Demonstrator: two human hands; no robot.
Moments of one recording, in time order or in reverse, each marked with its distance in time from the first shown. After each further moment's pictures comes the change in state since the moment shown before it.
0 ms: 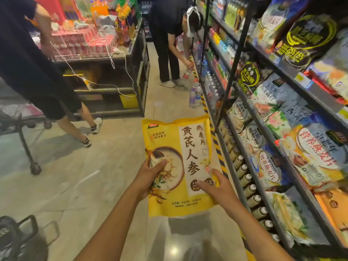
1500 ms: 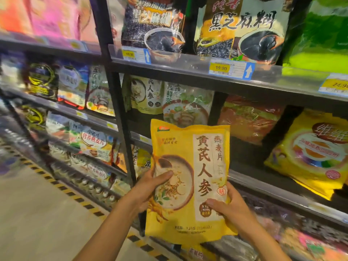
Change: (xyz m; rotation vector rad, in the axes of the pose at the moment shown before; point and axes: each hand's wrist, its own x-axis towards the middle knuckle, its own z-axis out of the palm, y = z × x) left_hand -0.405 -0.163 0.462 0.290 -1.173 -0.157; right_hand -0.618 0.130 -0.302 0.323 0.957 -0.176
